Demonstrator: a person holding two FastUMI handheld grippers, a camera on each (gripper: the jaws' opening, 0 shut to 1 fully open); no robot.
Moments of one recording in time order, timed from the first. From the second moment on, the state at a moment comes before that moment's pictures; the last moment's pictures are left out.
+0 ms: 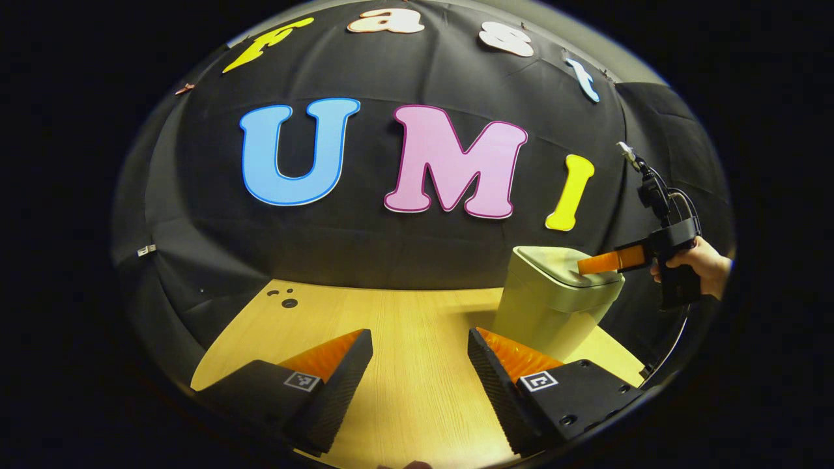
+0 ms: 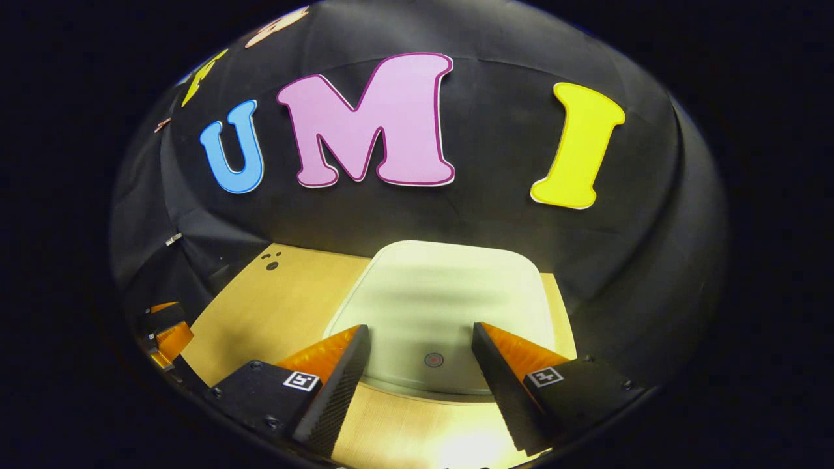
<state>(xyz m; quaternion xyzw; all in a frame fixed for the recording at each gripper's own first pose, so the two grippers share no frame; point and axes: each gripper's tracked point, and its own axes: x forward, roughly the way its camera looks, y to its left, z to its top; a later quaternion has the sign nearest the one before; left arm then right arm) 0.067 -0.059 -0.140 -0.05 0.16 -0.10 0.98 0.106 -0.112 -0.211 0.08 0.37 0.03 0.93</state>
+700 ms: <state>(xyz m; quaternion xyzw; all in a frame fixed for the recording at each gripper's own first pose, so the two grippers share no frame) 0.075 -0.067 -0.145 -0.05 0.17 -0.10 0.98 0.097 -0.109 -0.218 0.09 0.32 0.02 0.94</state>
